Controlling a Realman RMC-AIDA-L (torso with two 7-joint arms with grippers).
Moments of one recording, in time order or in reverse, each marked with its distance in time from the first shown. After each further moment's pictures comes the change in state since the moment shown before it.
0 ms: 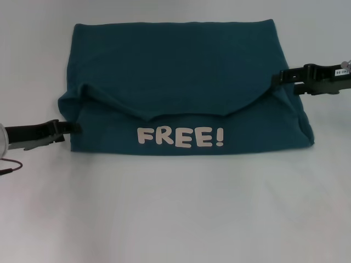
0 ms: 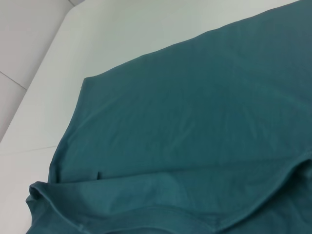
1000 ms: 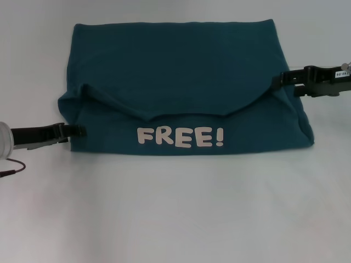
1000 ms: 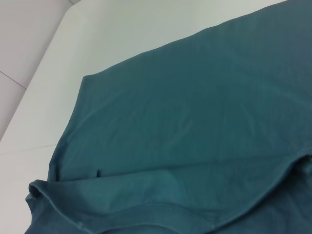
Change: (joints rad) left arm -0.002 -0.004 0.037 0.000 -0.001 -0.013 0.052; right arm -0.004 0.000 0.000 0.003 0.001 -0.002 0.000
